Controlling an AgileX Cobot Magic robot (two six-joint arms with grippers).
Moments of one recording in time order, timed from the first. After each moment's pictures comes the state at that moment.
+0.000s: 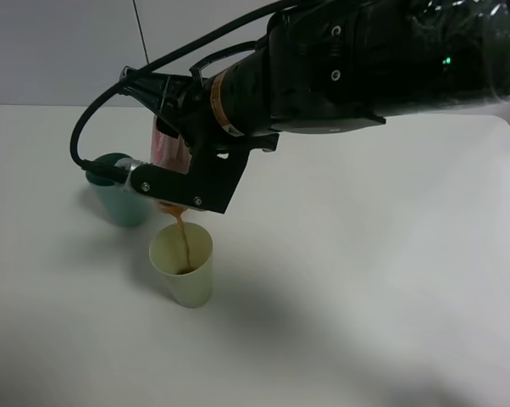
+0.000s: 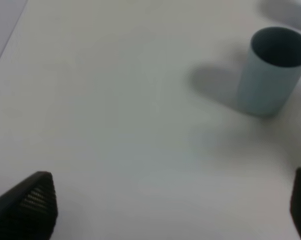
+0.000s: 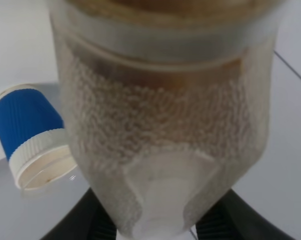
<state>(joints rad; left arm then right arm) 0.03 0.00 -0.51 0.03 1.05 -0.02 0.97 1.75 -1.18 -0.99 0.21 -1.32</state>
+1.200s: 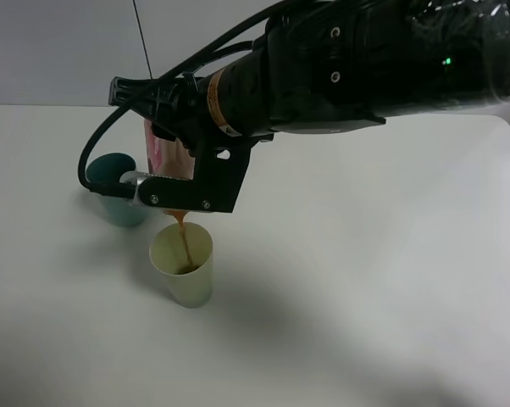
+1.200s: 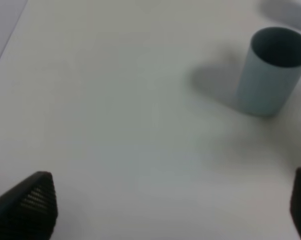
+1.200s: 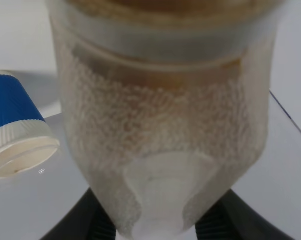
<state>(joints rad) 0.03 0.00 -0.51 0.03 1.05 -0.02 0.98 1.75 -1.18 -1.00 0.18 -1.44</state>
